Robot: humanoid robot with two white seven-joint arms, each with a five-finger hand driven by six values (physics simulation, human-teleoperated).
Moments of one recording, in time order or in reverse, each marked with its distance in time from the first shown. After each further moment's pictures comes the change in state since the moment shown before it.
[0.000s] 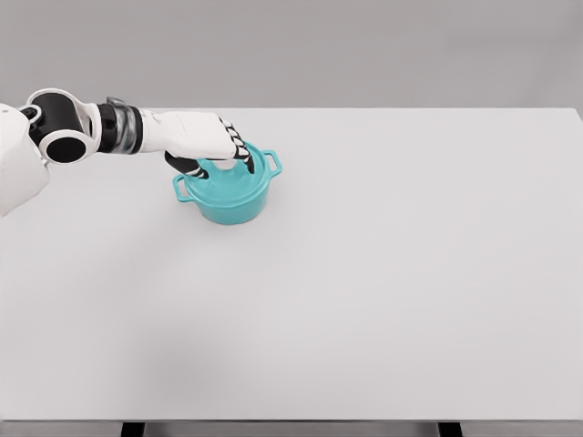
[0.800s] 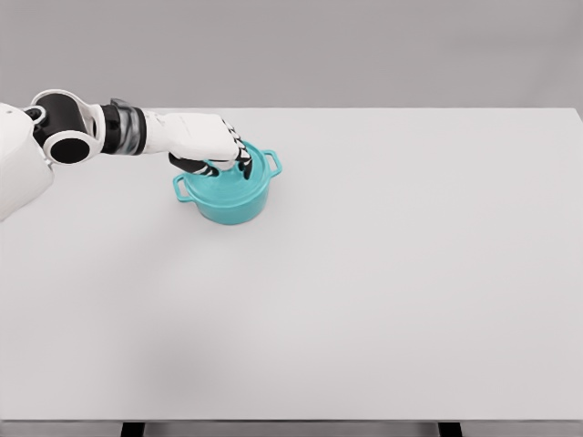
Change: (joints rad) left arm 0.002 -0.008 -0.001 0.000 -0.002 0.000 -0.001; right arm 0.000 0.000 0.000 0.000 0.000 0.000 0.000
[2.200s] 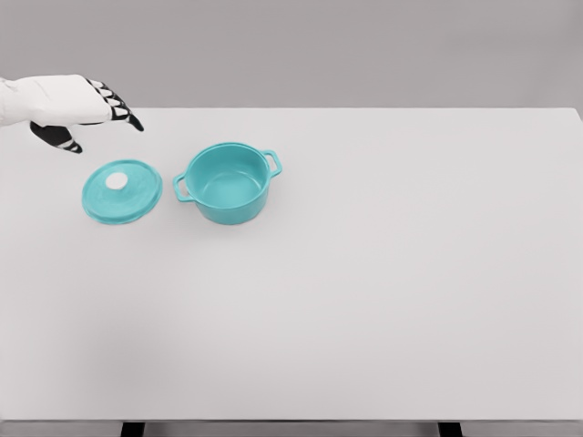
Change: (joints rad) left arm -0.028 0.325 0.050 -0.036 0.042 0.000 0.011; right arm 0.000 0.000 0.000 0.000 0.000 0.000 0.000
